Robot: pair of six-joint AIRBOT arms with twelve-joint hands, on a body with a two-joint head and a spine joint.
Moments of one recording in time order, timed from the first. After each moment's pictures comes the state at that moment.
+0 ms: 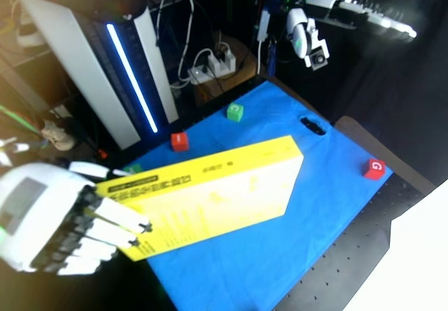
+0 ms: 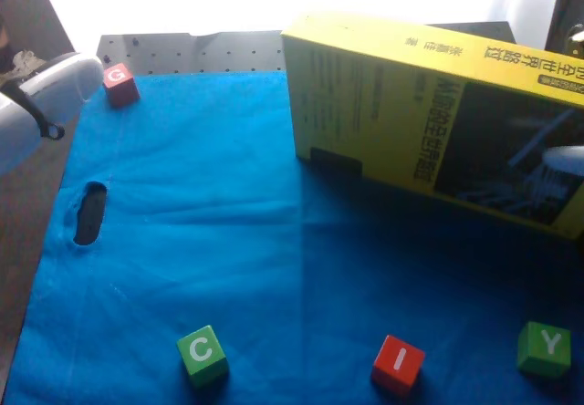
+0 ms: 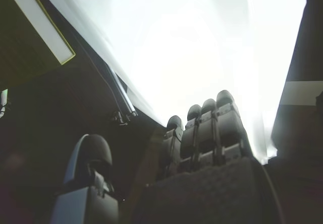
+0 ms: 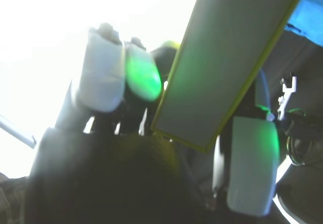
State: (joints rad) left arm 1.09 -0.79 0.83 -0.43 -1.53 1.19; right arm -1.01 -0.77 0.94 0.27 1.06 -0.91
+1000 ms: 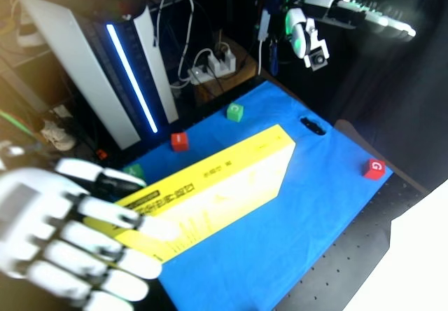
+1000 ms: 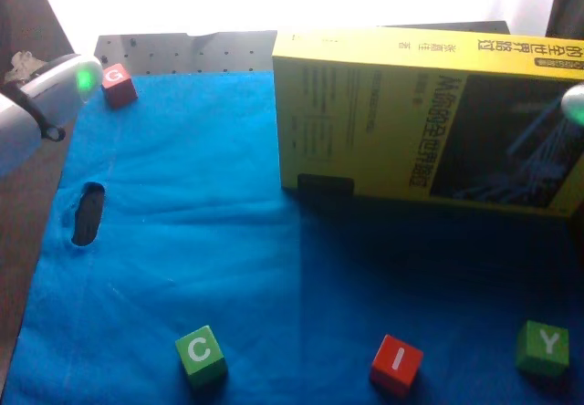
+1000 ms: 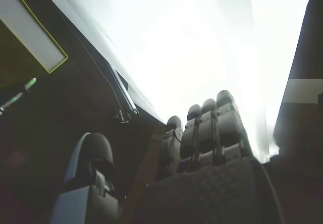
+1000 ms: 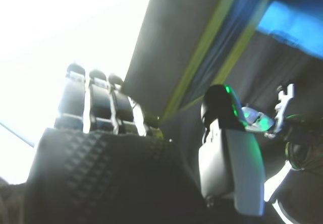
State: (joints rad) left arm 1.09 -0.79 0.83 -0.43 -1.53 1.19; right arm -1.01 -0.68 0.91 0.25 1.16 -0.92
